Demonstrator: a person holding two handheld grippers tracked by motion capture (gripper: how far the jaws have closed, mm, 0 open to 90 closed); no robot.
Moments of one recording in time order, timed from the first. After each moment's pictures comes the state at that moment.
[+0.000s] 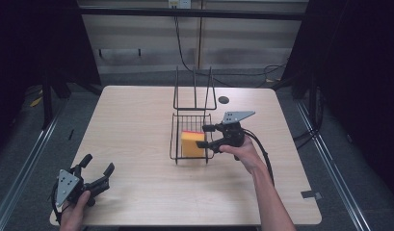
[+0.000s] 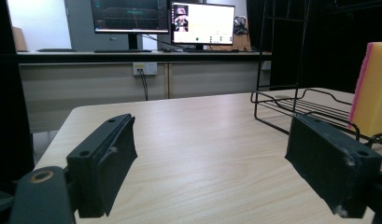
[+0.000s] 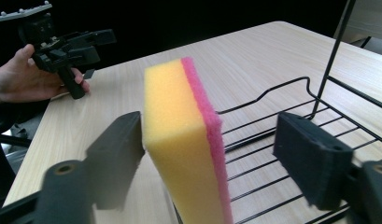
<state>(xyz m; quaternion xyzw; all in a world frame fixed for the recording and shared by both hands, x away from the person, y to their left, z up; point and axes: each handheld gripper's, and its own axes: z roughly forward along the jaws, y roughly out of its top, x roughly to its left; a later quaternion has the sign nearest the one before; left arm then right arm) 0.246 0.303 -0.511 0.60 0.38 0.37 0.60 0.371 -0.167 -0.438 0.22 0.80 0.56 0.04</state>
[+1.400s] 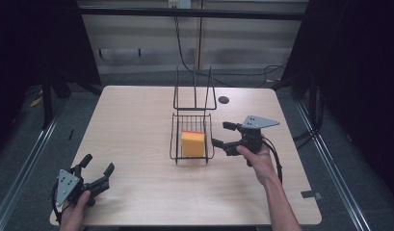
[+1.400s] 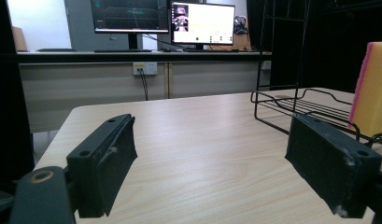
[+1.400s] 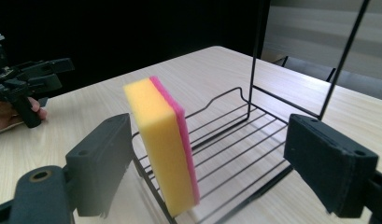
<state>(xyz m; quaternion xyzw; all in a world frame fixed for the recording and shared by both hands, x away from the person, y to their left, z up) 0.246 0.303 -0.511 0.60 0.38 0.37 0.60 0.330 -0.205 -0.421 0.30 0.75 0.58 0.15</state>
